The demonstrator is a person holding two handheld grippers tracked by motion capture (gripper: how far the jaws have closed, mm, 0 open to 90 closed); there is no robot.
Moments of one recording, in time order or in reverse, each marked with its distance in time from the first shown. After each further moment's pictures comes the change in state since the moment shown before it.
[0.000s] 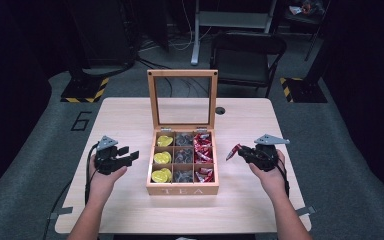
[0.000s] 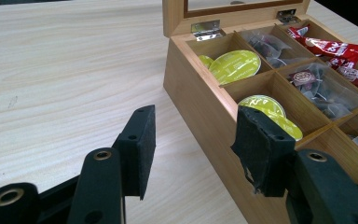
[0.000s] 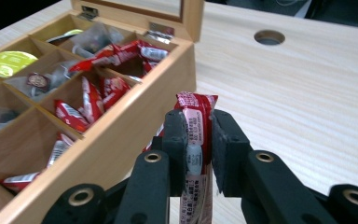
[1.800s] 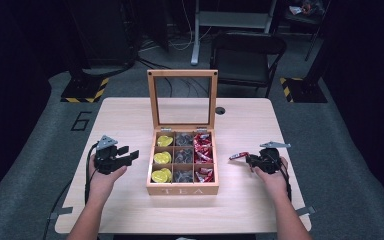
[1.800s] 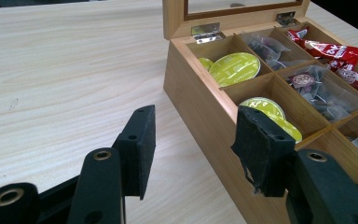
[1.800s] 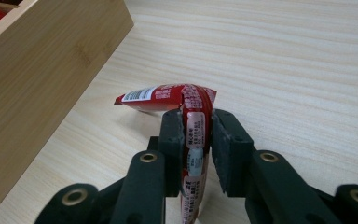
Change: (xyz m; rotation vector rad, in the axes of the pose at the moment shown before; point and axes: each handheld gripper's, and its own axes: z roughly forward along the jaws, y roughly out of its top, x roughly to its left) left arm 0.000 0.001 0.000 -0.006 -0.001 0.002; right arm -0.044 -0.045 0.027 0.144 -0.080 0.155
